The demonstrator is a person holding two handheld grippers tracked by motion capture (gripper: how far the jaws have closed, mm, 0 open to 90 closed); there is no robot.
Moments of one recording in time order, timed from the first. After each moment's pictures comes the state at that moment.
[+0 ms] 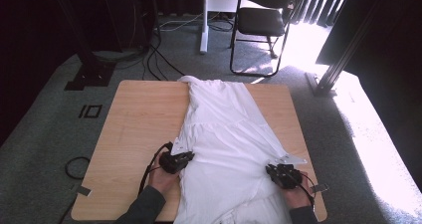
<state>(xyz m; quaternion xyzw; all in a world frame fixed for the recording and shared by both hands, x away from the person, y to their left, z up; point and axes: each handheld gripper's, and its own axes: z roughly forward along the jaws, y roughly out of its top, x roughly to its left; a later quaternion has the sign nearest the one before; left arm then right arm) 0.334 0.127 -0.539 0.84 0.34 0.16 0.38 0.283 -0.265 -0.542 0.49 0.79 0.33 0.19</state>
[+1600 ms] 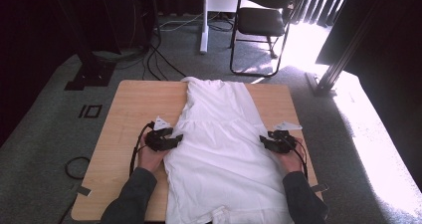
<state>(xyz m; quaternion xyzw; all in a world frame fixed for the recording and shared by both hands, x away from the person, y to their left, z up) 0.401 0.176 -0.525 0.79 0.43 0.18 0.40 0.397 -0.266 -0.526 0.47 0.77 0.37 0.21</state>
